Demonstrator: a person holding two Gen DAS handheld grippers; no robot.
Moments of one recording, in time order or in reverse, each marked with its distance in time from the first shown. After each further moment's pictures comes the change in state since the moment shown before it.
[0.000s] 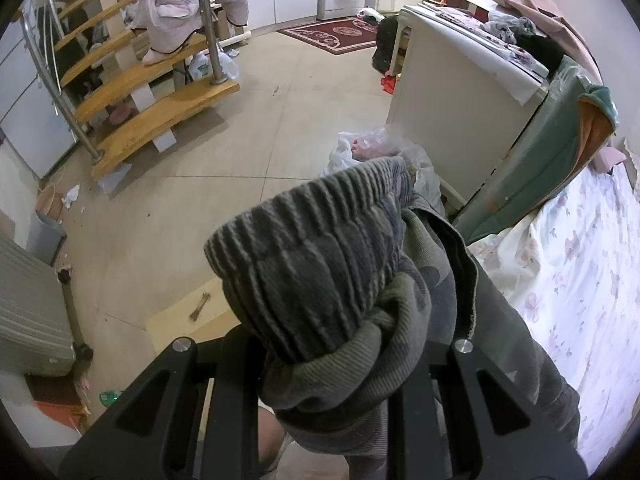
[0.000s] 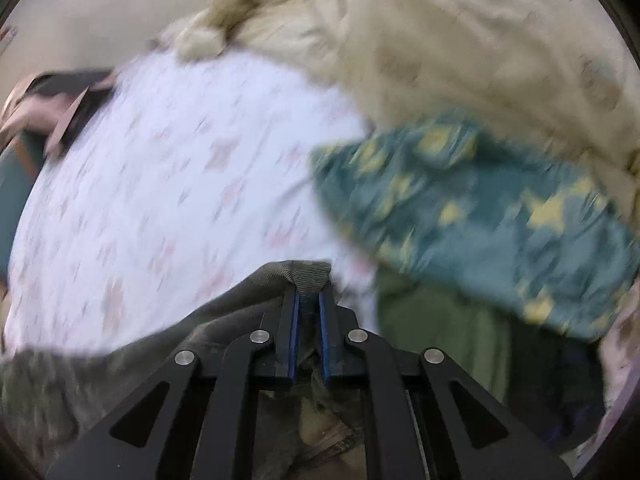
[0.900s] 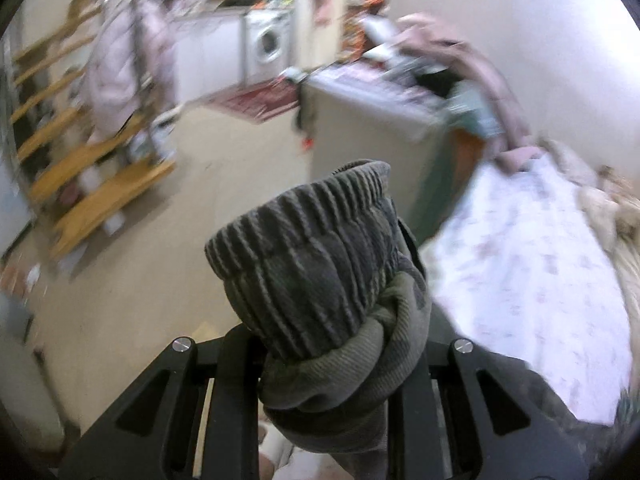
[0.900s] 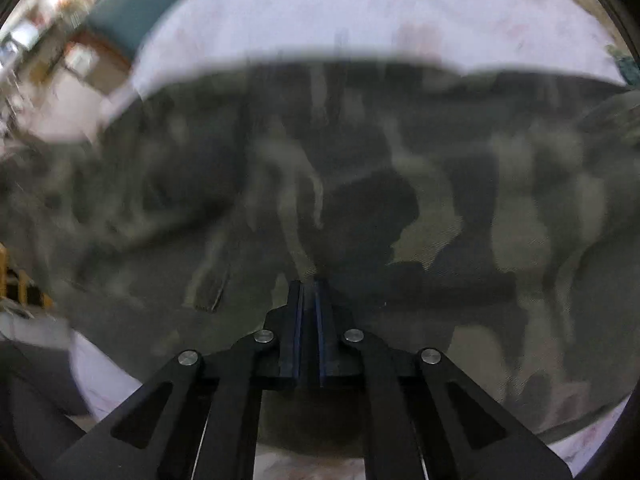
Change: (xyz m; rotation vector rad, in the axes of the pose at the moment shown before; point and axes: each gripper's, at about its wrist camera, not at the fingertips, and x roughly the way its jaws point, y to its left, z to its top) left arm -0.108 -0.035 -0.021 0.220 -0.273 -0.257; right arm 0.027 0.234 -0.221 -0.432 0.422 0.438
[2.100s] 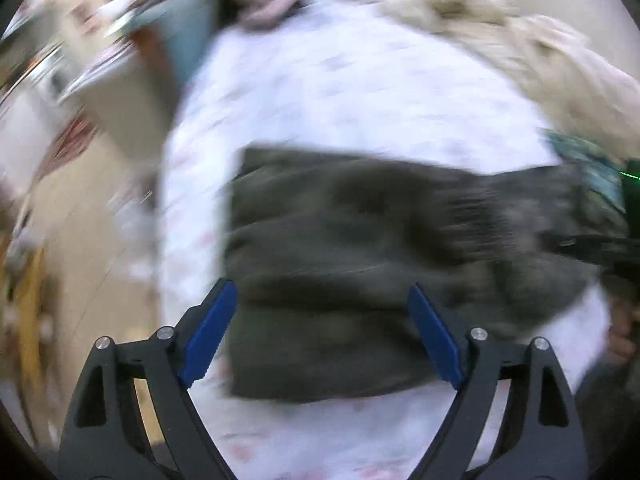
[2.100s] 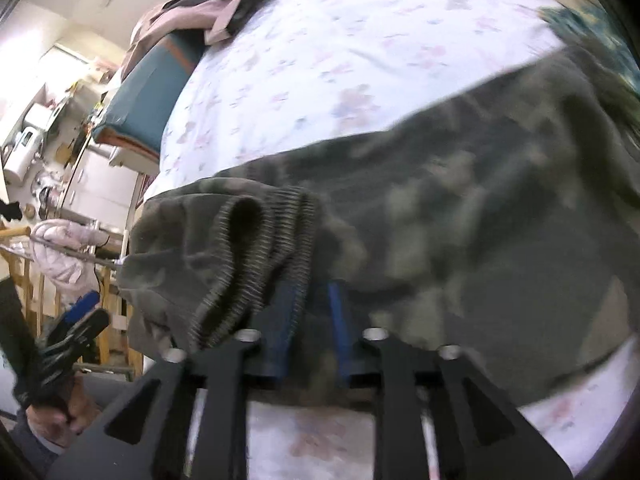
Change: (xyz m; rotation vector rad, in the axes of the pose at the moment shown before) left arm -0.030 -0.167 -0.163 0.606 0.348 -0.309; right arm -0.084 -0.046 0.018 0.177 -0.187 0.234
